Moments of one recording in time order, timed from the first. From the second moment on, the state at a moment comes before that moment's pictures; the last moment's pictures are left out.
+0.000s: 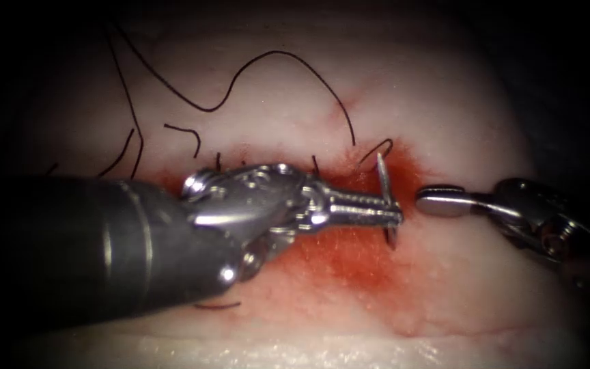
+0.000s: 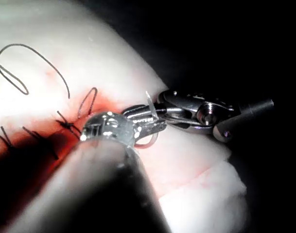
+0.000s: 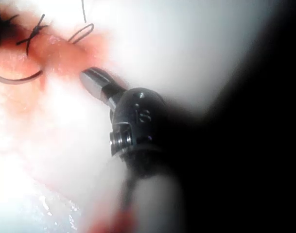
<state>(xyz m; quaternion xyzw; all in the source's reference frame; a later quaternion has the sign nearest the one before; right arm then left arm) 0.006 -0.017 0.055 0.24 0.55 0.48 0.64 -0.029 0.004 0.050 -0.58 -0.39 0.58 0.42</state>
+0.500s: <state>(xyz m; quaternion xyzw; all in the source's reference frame) 0.007 -0.017 0.053 0.13 0.59 0.39 0.69 -0.026 0.007 0.043 -0.63 -0.25 0.66 0.33</state>
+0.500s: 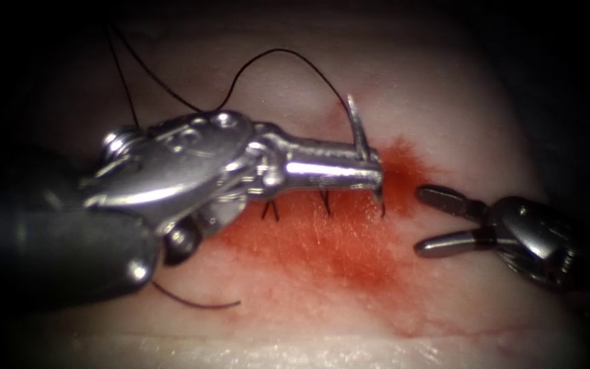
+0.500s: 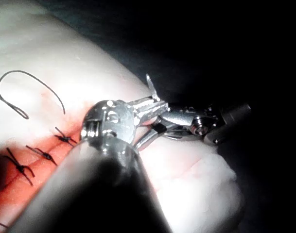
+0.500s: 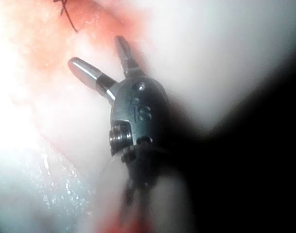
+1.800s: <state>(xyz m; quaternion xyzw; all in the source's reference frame) 0.015 -0.017 0.048 0.02 0.50 0.34 0.80 -0.024 0.000 0.034 -0.55 0.08 0.83 0.08</state>
